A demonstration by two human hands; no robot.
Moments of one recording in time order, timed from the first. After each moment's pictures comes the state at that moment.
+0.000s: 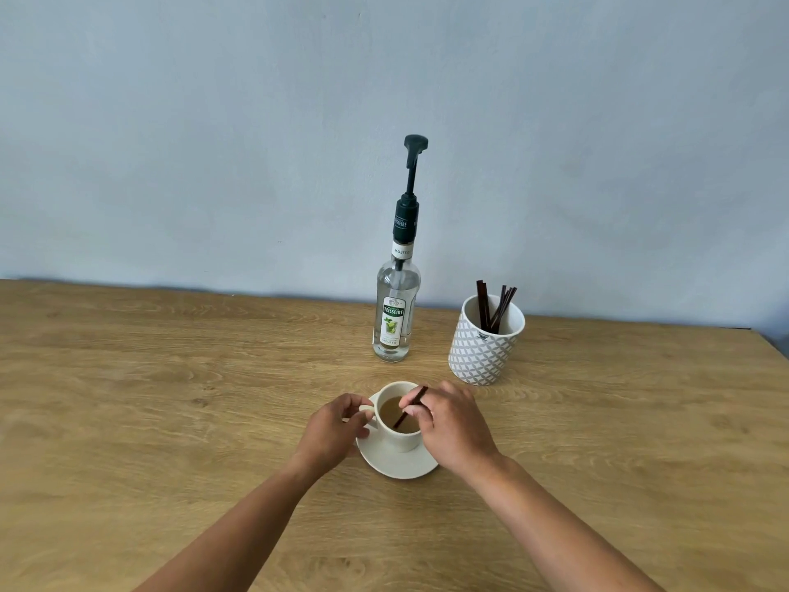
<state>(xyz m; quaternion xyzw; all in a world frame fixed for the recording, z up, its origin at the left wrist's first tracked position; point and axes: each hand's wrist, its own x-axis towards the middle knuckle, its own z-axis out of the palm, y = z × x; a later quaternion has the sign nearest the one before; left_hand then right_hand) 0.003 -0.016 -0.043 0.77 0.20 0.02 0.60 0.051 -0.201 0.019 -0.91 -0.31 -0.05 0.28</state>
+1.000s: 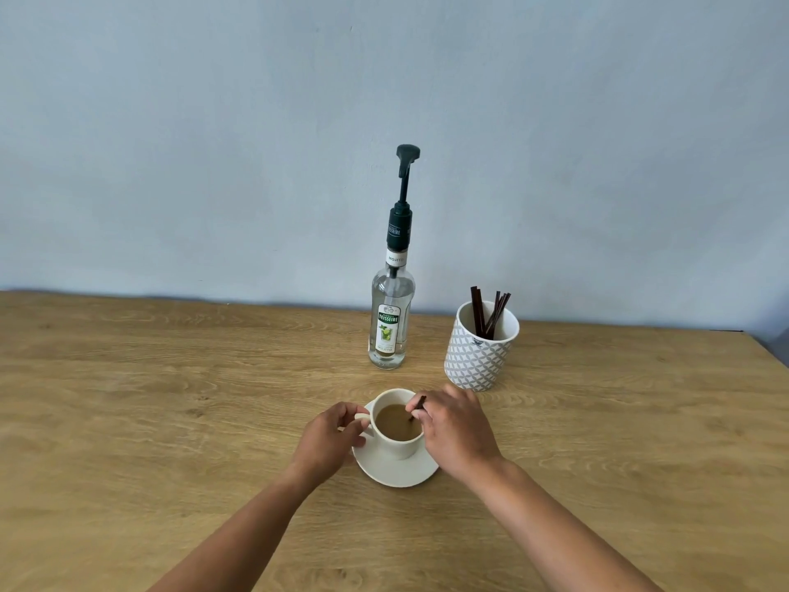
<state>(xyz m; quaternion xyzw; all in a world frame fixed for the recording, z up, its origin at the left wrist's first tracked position) 0.003 -0.017 -0.043 0.77 0.20 0.02 0.61 0.054 -0.210 0.023 -0.92 -0.33 -0.08 0.20</state>
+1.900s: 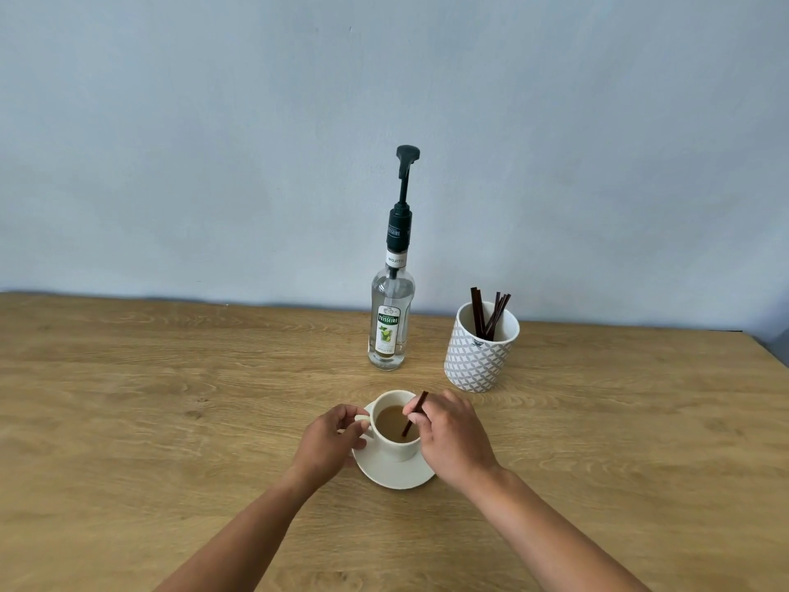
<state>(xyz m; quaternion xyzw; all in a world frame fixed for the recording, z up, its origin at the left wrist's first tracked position) 0.003 -0.017 -0.045 0.76 0.21 0.01 0.62 0.047 -0.207 0.018 -0.91 -0.32 -0.08 0.26</state>
